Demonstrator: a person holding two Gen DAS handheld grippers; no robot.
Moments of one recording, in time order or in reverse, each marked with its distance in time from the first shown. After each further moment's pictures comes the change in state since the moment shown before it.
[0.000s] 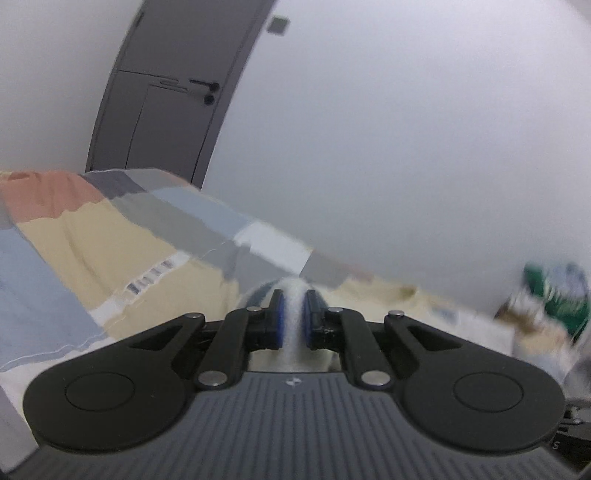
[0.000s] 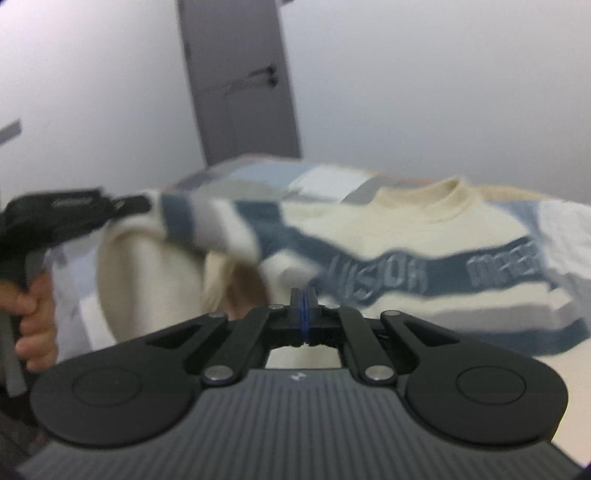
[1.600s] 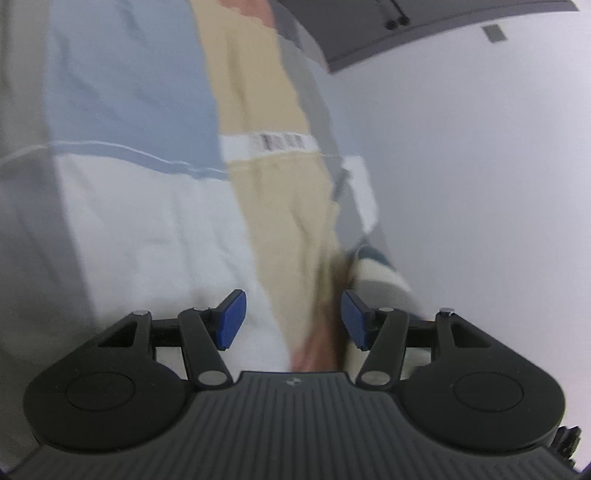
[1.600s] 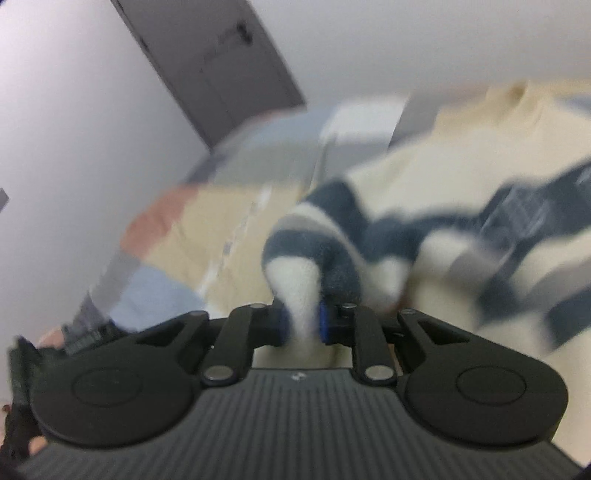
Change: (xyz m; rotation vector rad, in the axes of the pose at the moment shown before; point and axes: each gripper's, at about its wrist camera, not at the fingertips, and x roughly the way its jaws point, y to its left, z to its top) left arm 0.013 0.158 -0.038 -0.793 0.261 -0.038; right arm 0.084 0.047 0.051 0.327 0.115 0.061
